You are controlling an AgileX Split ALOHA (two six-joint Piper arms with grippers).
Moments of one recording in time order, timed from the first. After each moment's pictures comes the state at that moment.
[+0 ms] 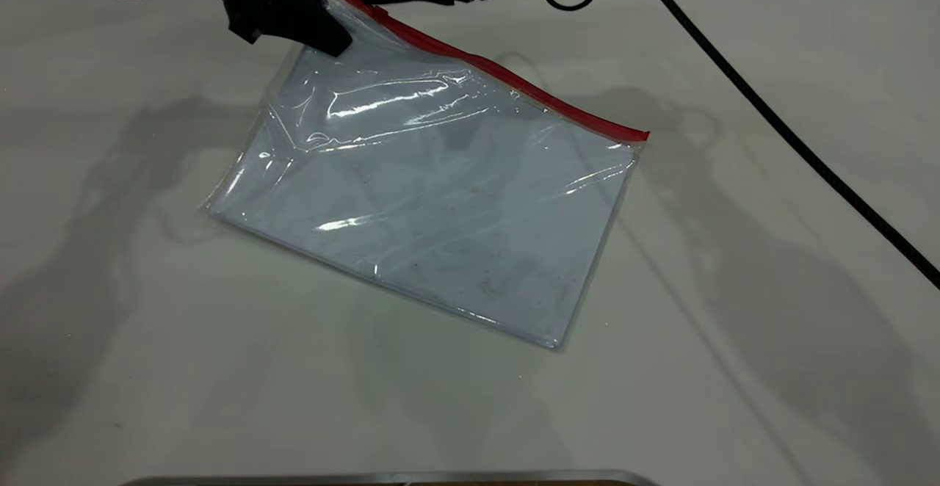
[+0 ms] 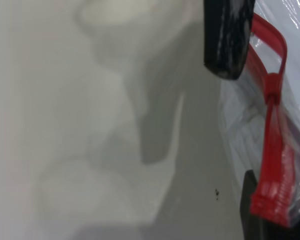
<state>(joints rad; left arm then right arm) -0.09 2.51 -1.82 -0.90 0.88 1.83 0.34 2.82 -2.20 1.53 1.01 -1.52</state>
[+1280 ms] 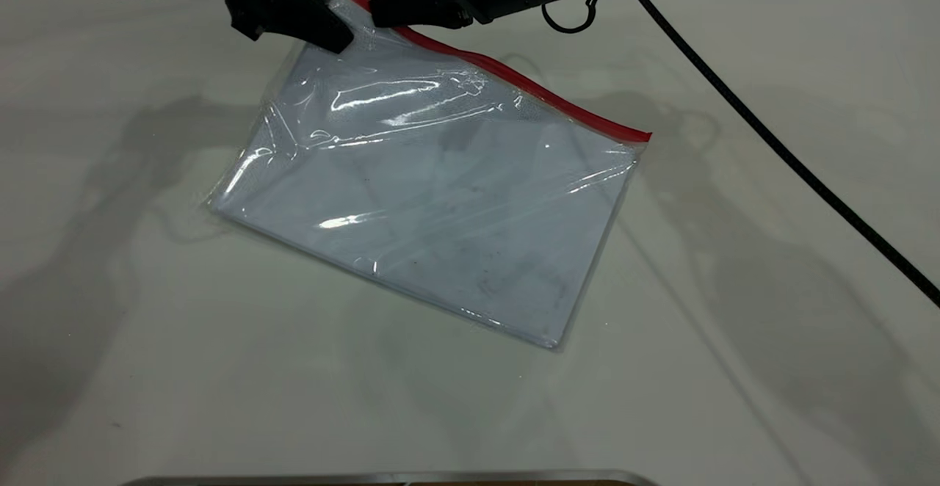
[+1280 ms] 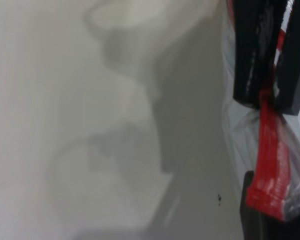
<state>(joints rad) -0.09 2.51 -1.82 -0.93 0.87 1.83 0.35 2.85 -2.20 1.54 0.97 -1.55</state>
